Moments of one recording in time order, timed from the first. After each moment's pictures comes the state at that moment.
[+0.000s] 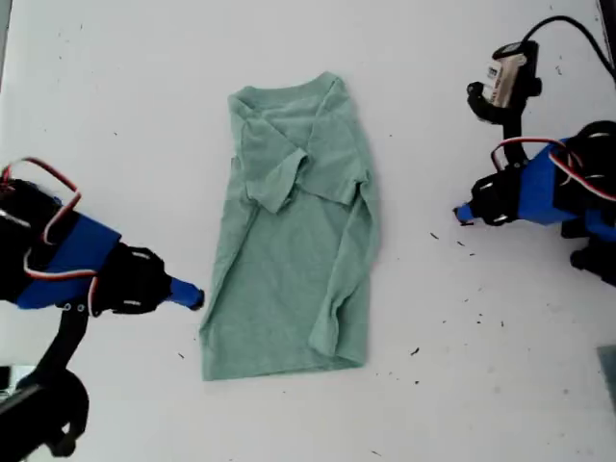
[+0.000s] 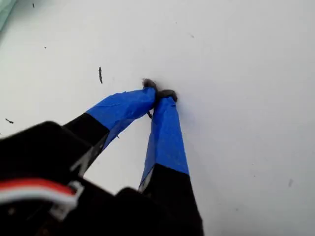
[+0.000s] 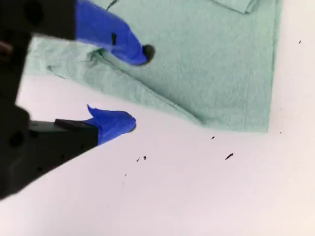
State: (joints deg) arm 0 16.0 107.6 93.0 89.1 -21.8; arm 1 17.0 139.3 157.5 54.4 -32.0
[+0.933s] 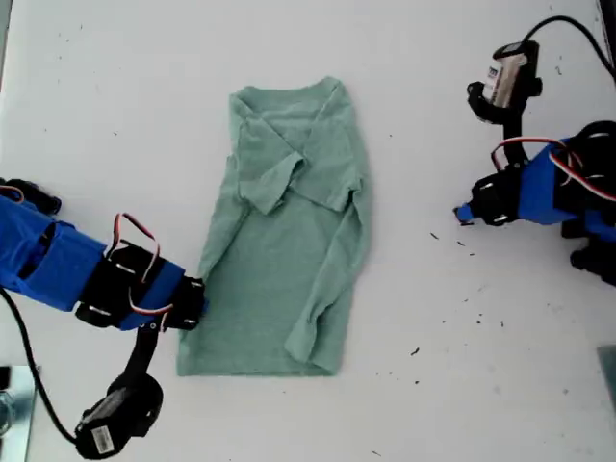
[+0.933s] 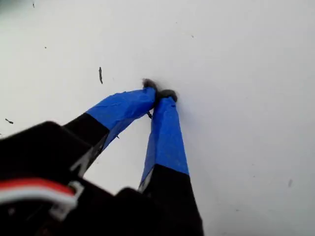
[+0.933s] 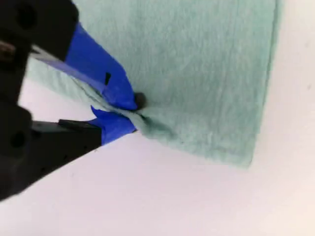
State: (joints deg) arm 0 16.7 92.0 108.5 66.9 -21.3; arm 1 17.0 139.3 157.7 54.4 -32.0
